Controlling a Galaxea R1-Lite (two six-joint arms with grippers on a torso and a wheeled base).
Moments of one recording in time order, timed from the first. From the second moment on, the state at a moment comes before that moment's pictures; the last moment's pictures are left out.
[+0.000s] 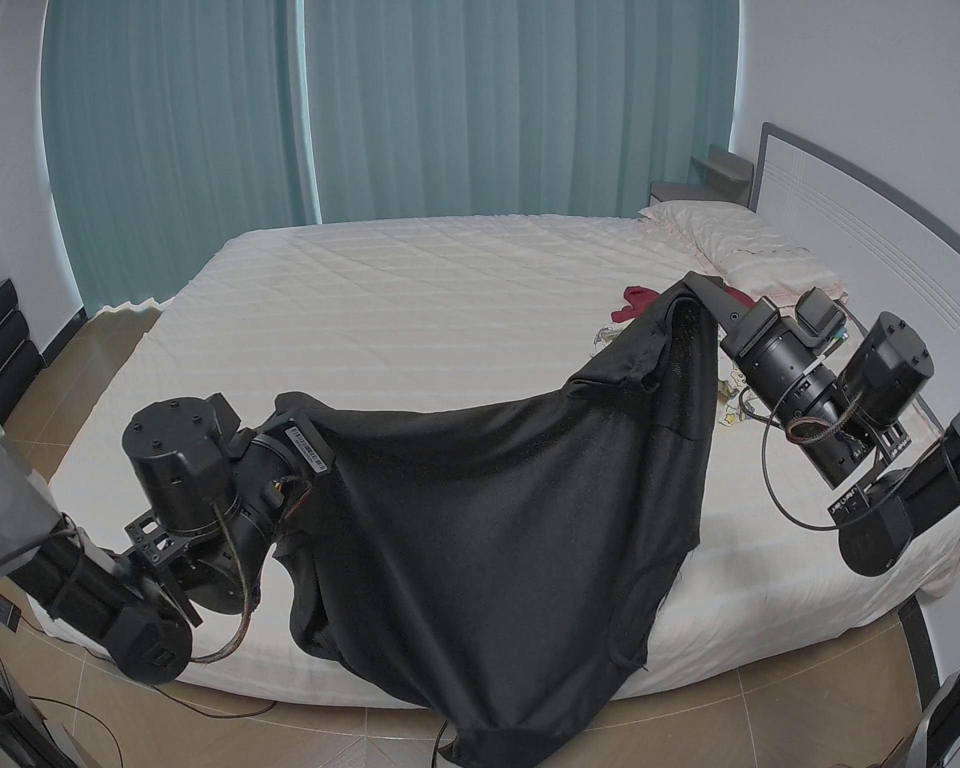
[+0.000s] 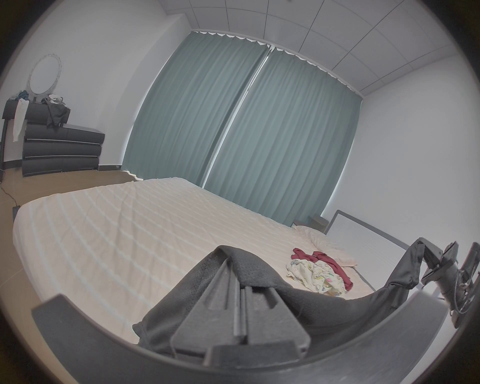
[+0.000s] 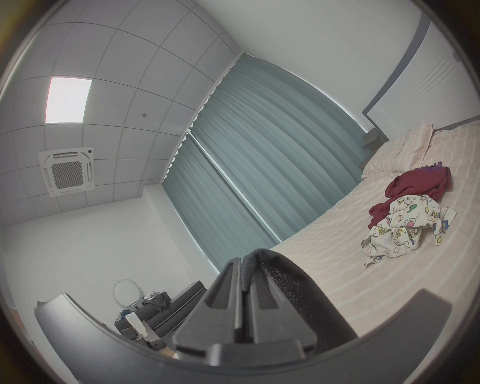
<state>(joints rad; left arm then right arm) -0.53 1.79 -0.50 -1.28 0.54 -0.45 0.39 1.86 -0.70 -1.52 0.11 0.67</state>
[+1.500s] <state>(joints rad) -0.38 2.33 -0.78 -1.28 0.52 -0.45 0.36 2.25 -0.89 -1.39 0.01 0.64</state>
